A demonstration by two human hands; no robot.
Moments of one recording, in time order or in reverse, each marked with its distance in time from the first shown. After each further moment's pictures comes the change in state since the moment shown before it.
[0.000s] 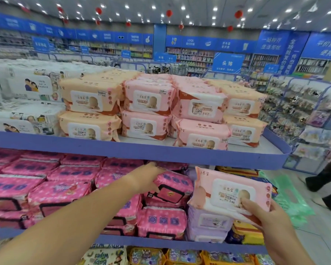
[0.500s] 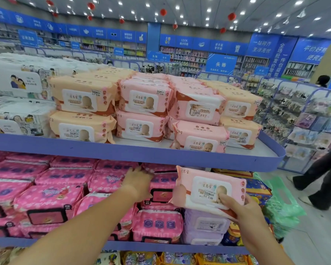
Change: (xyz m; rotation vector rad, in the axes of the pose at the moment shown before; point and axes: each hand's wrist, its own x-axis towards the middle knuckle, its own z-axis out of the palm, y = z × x) left_hand 0.012 -0.010 0.026 0.286 0.053 -0.157; right_hand 0.014 0.005 0.037 0.022 -0.109 -0.013
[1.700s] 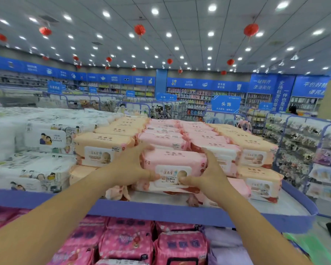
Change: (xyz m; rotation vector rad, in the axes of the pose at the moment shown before) left_hand -0.042 -0.106 -0.214 -0.804 0.325 0.042; right_hand 0.082 -0.156 0.156 -0.496 -0.198 -0.417
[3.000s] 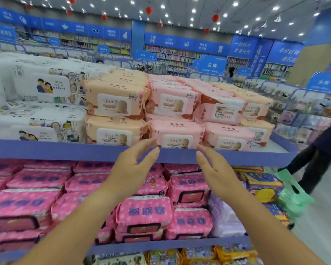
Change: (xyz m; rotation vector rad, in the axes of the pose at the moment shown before) left_hand -0.117 -0.086 0.050 -0.546 0.088 0.056; right_hand -0.104 0.033 0.088 -0.358 0.036 0.057
